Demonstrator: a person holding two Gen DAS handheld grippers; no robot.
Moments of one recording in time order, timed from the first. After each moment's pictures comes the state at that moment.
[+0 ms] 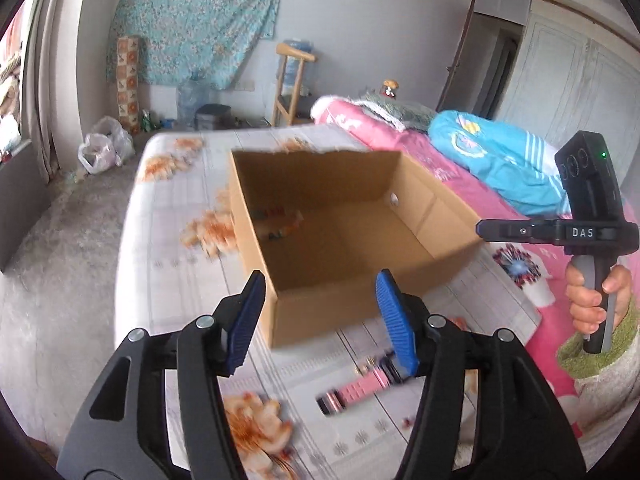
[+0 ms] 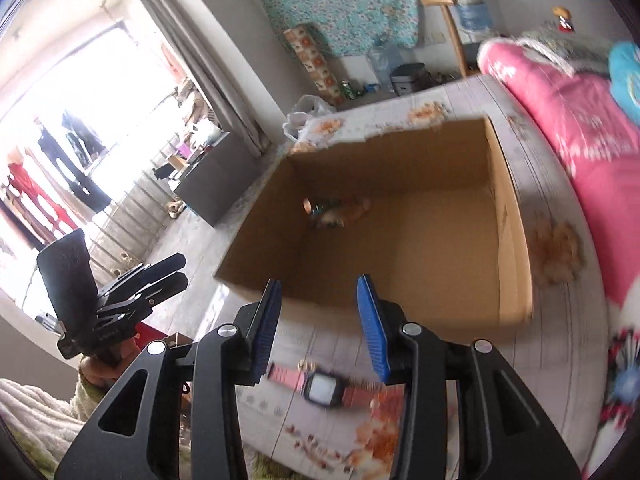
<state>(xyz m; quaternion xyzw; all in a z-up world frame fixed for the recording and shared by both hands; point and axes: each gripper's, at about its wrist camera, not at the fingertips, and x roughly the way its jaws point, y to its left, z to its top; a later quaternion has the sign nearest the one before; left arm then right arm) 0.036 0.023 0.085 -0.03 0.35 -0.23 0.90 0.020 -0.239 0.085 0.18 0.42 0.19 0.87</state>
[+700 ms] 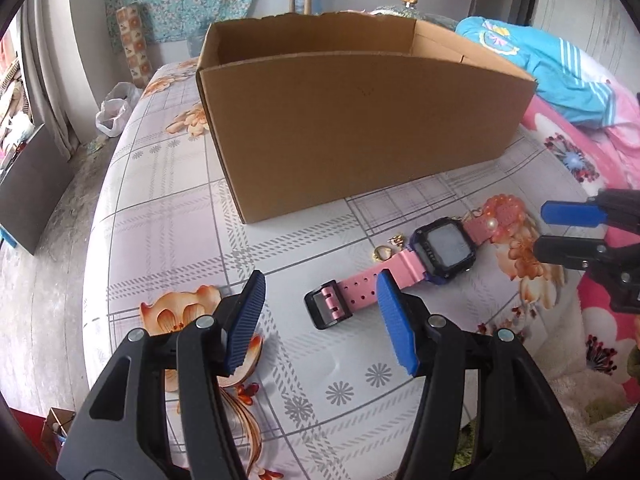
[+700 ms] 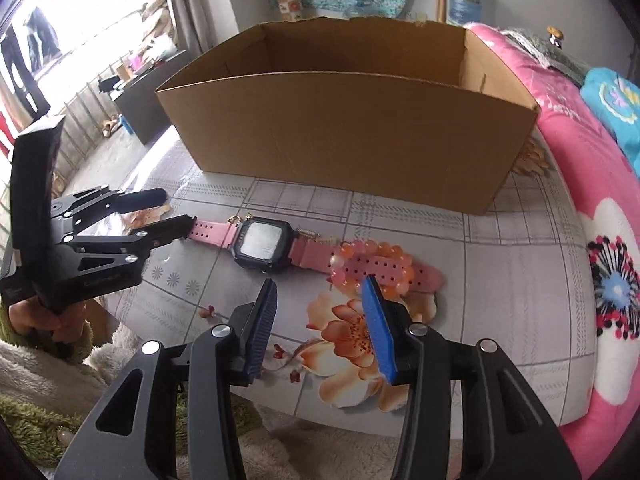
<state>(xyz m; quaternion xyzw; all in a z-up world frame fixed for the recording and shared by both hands) 0.005 -0.030 -0.015 0.07 0.45 -0.16 0.88 -0.043 -0.181 0.004 -0.01 0.47 0.12 0.87</state>
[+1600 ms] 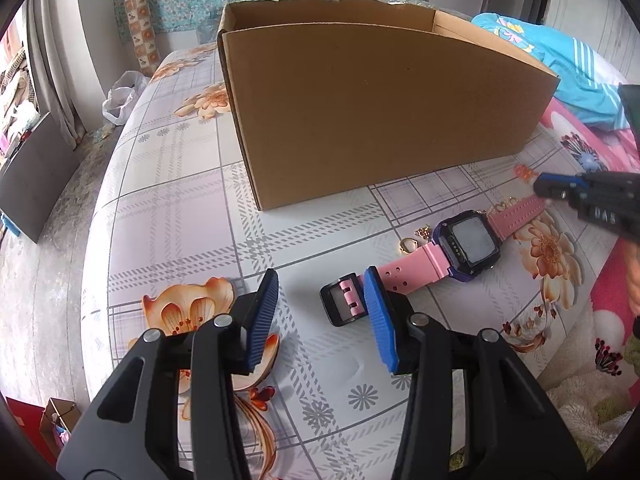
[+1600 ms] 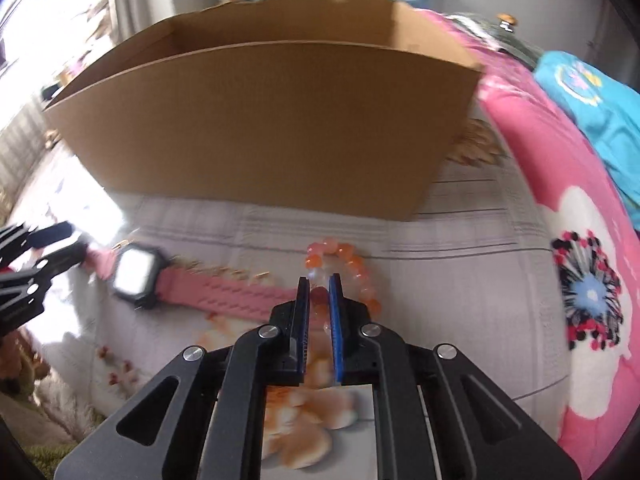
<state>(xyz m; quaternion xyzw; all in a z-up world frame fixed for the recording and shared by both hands) 0.017 -0.015 -0.027 0.06 0.46 -0.15 0.87 0.001 -0.233 -0.015 0.00 0.48 -0.03 0.88</state>
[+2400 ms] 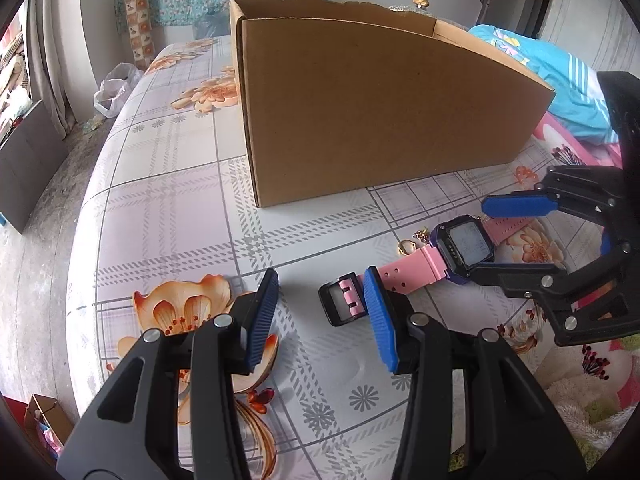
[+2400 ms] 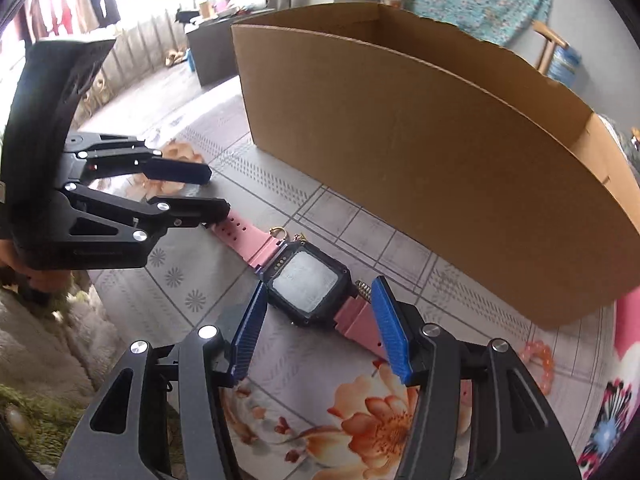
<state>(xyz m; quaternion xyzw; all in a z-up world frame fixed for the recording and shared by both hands) 0.017 0.001 -0.031 0.03 0.46 -0.17 0.87 -0.016 -0.122 -0.014 -0.15 0.46 0.25 0.84</state>
